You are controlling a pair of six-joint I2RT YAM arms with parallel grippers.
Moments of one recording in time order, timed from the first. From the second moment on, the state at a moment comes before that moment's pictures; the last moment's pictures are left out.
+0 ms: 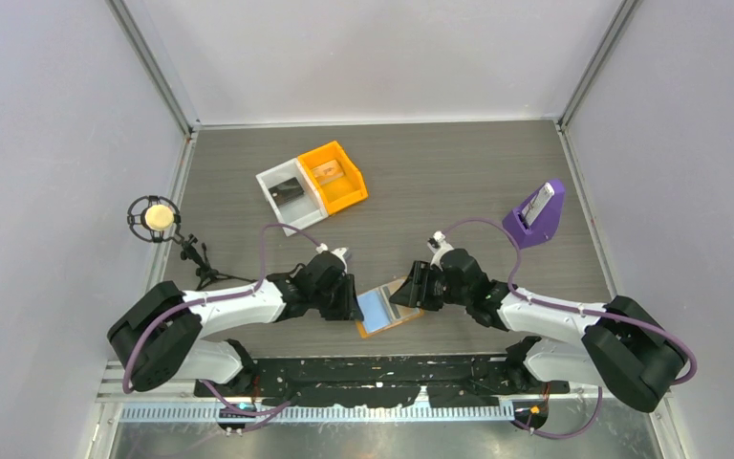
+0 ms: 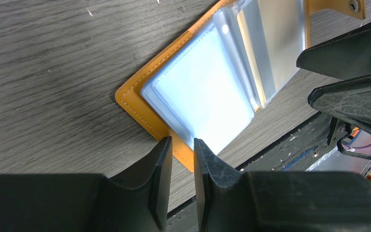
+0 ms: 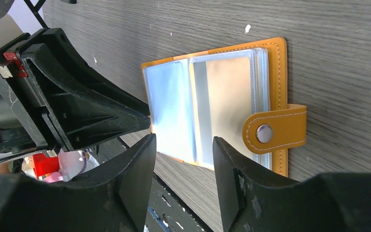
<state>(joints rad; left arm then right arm) -0.87 1.32 0.52 -0.12 0.16 -0.85 0.74 1.18 0.33 0.23 -0.28 0.89</state>
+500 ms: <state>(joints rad) -0.87 1.32 0.51 -0.10 0.17 -0.85 0.74 1.12 0.37 0.01 -0.15 0.76</state>
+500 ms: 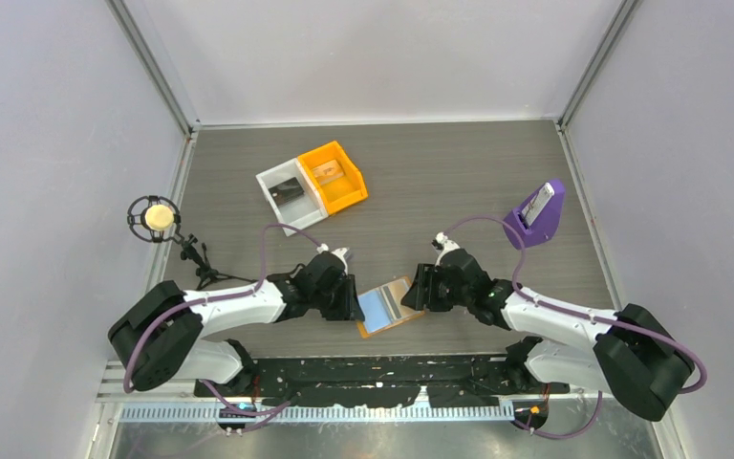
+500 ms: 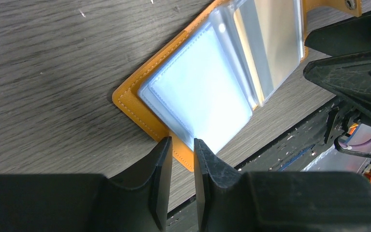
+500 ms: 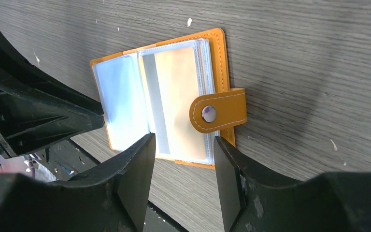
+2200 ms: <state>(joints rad) -0.87 1.26 0.51 -0.12 0.17 -0.88 0.83 1.20 0.45 0.10 -0.31 0.79</state>
